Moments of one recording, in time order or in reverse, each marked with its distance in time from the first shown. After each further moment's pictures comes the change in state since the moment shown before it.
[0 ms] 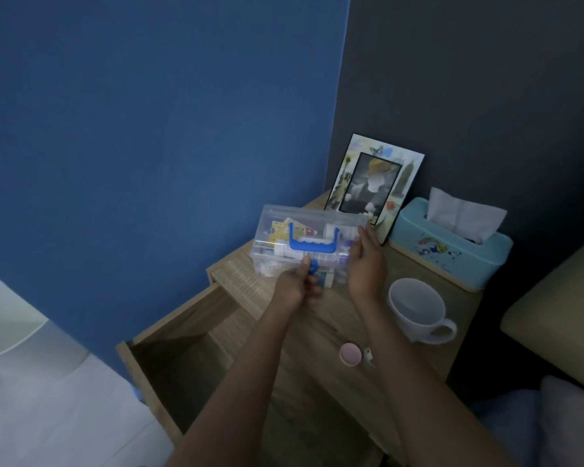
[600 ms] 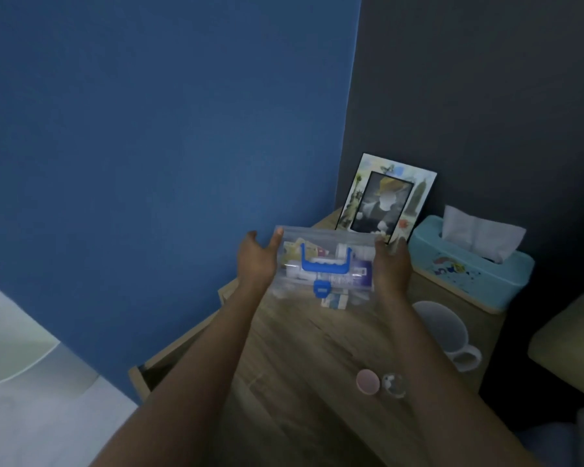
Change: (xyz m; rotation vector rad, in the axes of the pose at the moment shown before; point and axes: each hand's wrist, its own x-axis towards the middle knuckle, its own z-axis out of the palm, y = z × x) left_hand 0.046 0.061 -0.063 0.413 0.481 0.373; right_hand 0.041 -0.010 -0.003 0.179 0.027 0.336
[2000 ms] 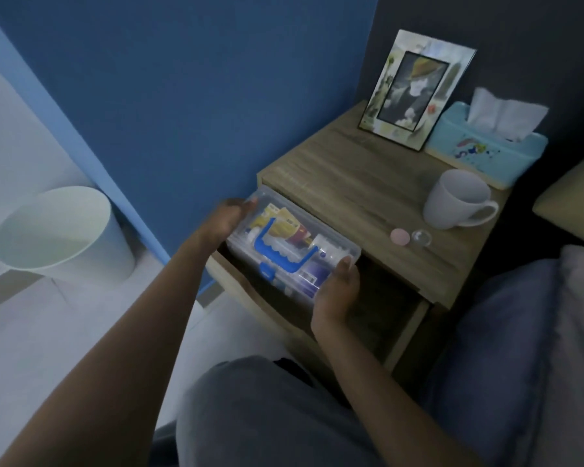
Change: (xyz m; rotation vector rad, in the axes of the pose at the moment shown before) left_hand -0.068 -0.111 -0.170 0.065 -0.506 -0.152; right_hand -0.329 0.058 0.025 0.435 0.029 0.455
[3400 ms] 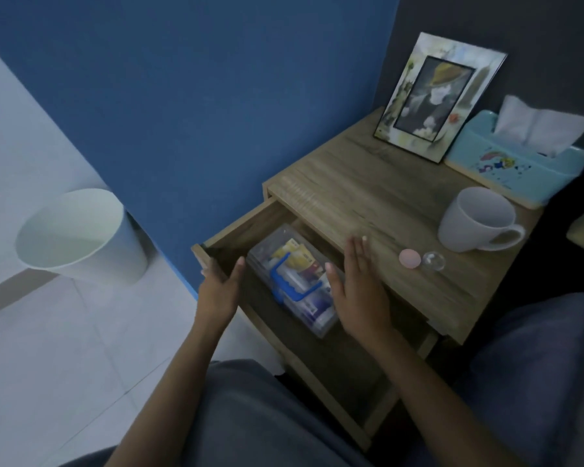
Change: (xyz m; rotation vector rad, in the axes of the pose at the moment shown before) left_hand -0.076 -0.046 0.045 0.038 0.321 -0.243; right_hand 0.077 -0.031 -0.032 -1.260 -0.480 -0.746
